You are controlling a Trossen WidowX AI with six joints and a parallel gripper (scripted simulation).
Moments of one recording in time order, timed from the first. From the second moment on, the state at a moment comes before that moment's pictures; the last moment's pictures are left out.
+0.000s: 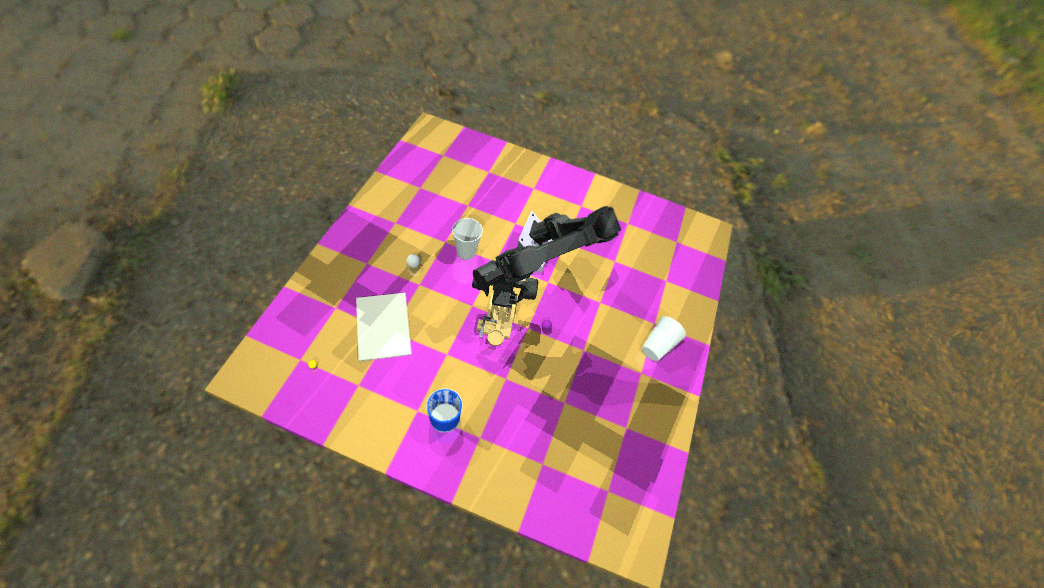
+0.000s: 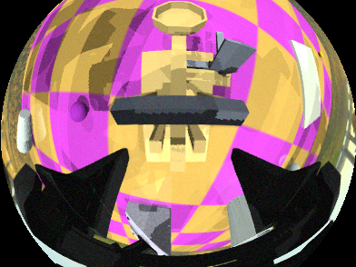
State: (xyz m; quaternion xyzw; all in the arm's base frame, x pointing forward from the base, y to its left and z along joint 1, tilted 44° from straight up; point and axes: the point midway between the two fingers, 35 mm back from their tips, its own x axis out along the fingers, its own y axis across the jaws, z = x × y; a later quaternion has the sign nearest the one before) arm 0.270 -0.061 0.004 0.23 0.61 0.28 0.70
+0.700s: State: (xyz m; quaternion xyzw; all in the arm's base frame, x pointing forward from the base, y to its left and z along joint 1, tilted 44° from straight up) arm 0.272 -0.037 -0.020 0.23 0.61 0.28 0.70
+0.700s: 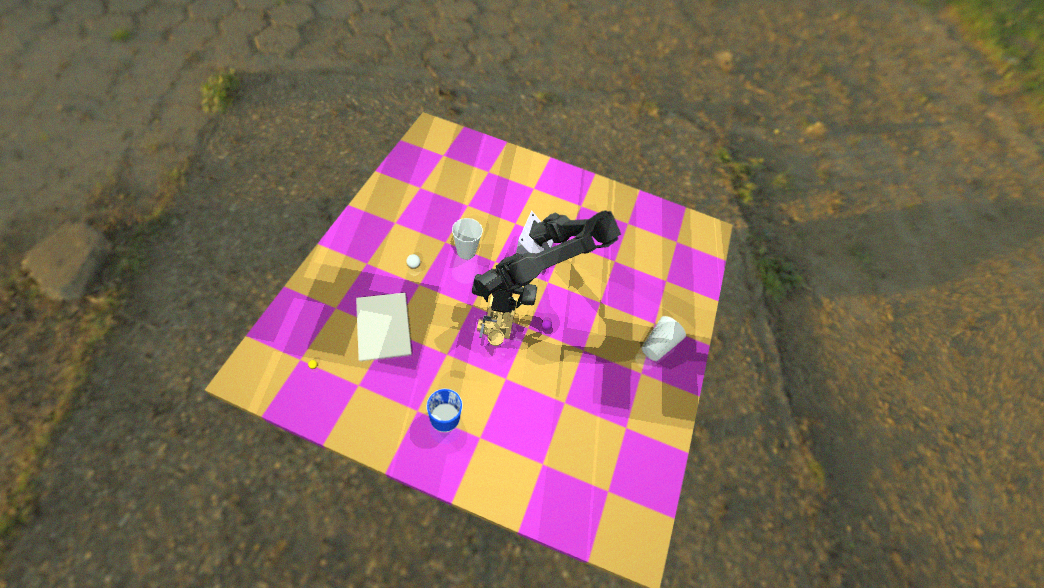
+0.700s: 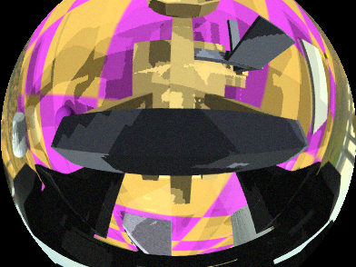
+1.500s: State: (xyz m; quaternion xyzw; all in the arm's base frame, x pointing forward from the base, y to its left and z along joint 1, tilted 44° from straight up) arm 0.266 -0.039 -0.013 0.24 0.62 0.29 0.69
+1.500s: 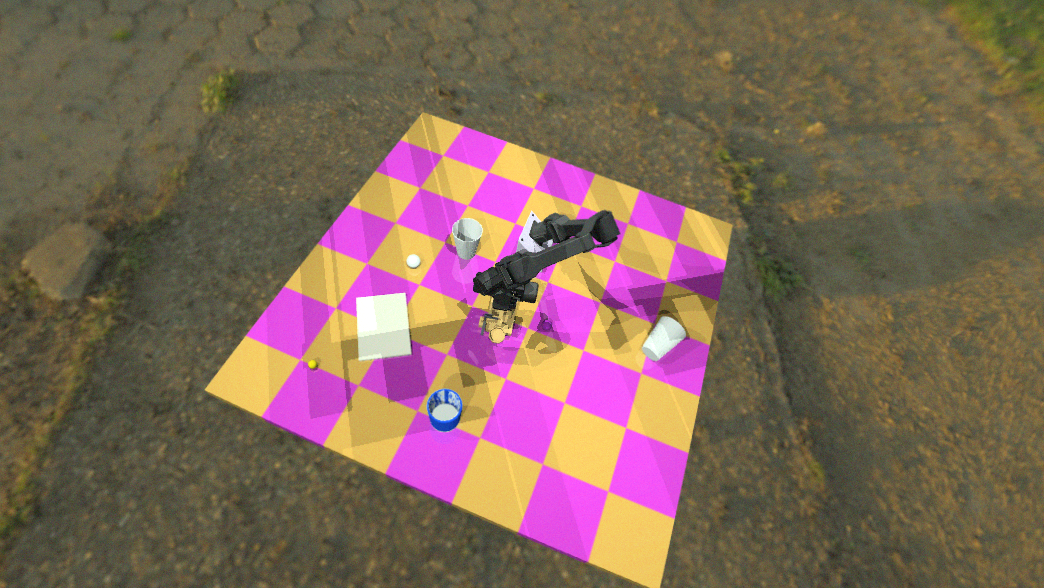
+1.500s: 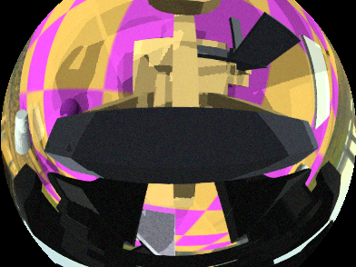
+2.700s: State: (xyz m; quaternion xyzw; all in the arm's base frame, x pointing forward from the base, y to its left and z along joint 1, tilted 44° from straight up) arm 0.322 -0.090 -0.005 -0.11 0.42 0.53 0.73
